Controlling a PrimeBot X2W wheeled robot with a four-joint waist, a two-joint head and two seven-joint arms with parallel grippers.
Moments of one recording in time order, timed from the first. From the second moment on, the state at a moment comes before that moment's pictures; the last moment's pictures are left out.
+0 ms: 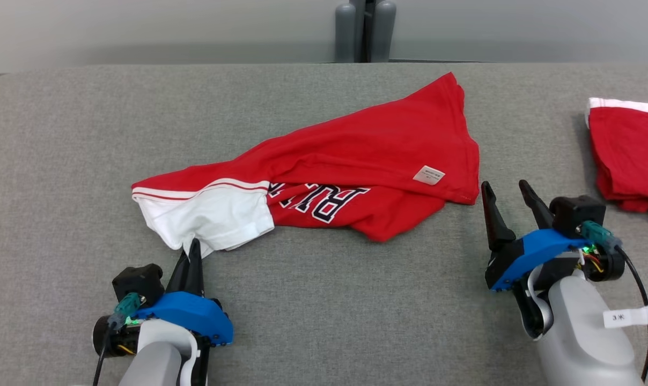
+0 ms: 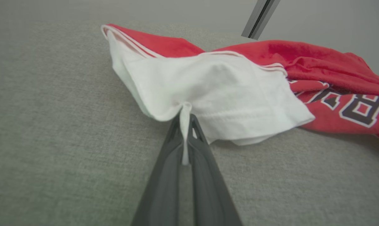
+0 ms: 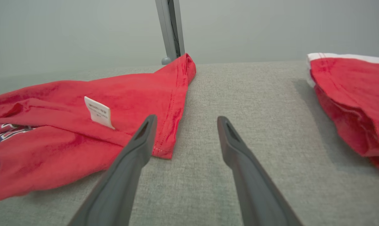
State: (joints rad) left arm -0.31 0.10 -0.23 0.67 -0.45 -0.01 -0.23; right arm -0.47 -0.05 -0.04 0.65 0.12 0.13 -0.18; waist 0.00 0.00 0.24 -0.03
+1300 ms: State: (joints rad) left arm -0.29 0.22 -0.24 0.17 -0.42 0.02 -0.19; right arm -0.64 -0.05 -0.06 0.66 0.16 0.13 -0.22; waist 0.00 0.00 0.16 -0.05
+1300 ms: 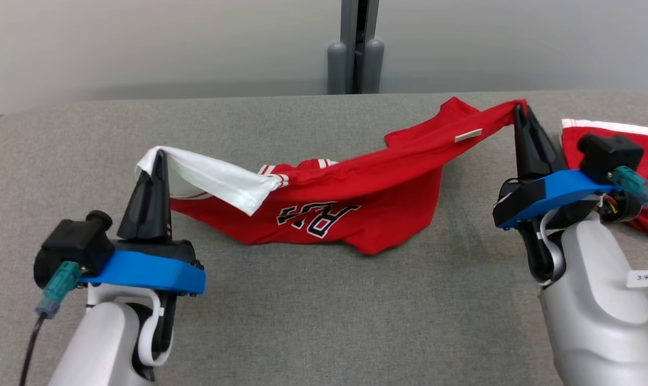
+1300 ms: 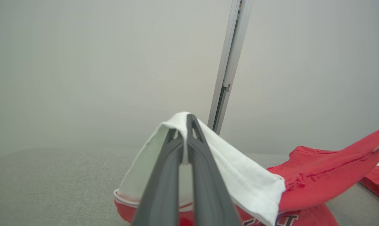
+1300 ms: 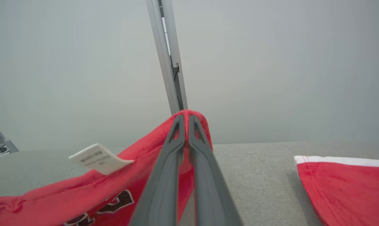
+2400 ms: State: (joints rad) left arm -0.91 0.44 -0.22 -0.15 -0.47 -0.05 0.27; right arm -0.79 -0.05 -0.16 -0.10 0.16 0.13 0.33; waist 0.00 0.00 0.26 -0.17
